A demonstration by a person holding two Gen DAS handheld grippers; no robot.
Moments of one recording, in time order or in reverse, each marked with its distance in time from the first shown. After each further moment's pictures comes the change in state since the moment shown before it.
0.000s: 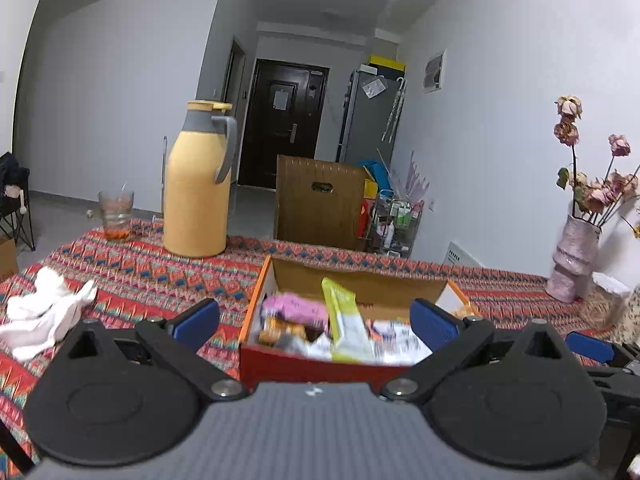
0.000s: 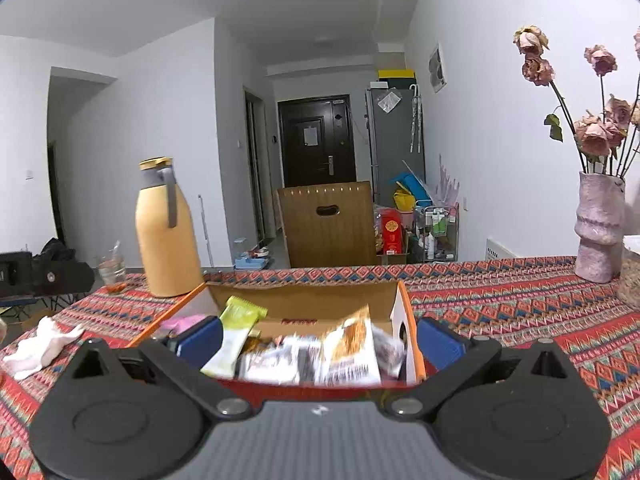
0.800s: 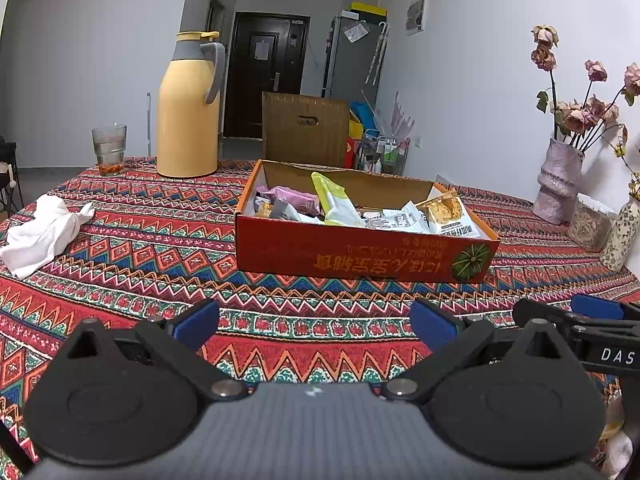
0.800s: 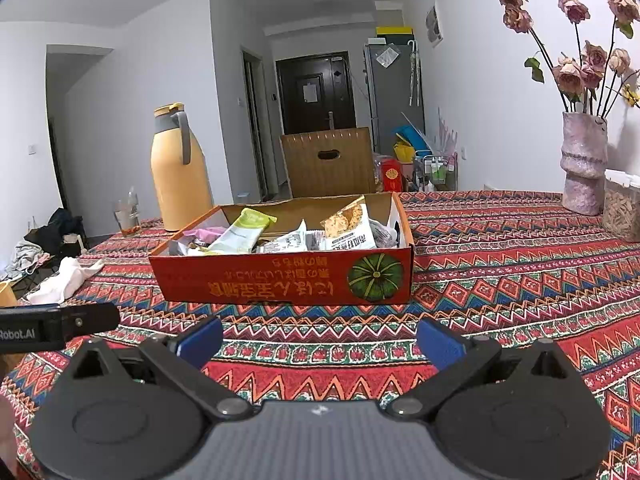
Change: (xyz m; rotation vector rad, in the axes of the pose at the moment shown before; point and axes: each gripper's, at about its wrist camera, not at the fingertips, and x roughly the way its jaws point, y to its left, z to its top) left arm -0.019 0.006 -0.077 0.059 0.159 -0.036; right arm -0.060 0.002 -0.069 0.032 0.139 0.004
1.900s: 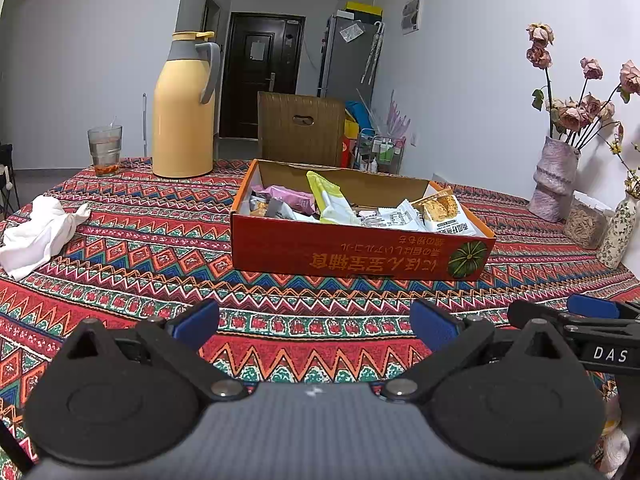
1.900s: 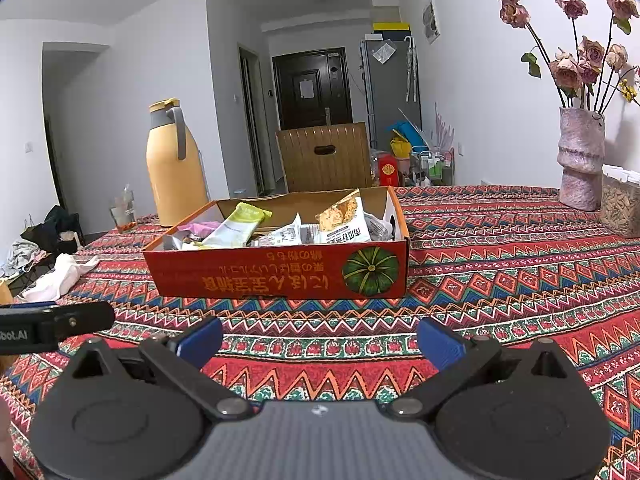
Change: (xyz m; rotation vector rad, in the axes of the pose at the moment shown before) left arm 0.000 -0.002 0.000 0.005 0.001 -0.008; right arm 0.003 -0.004 -0.001 0.003 0.009 -0.007
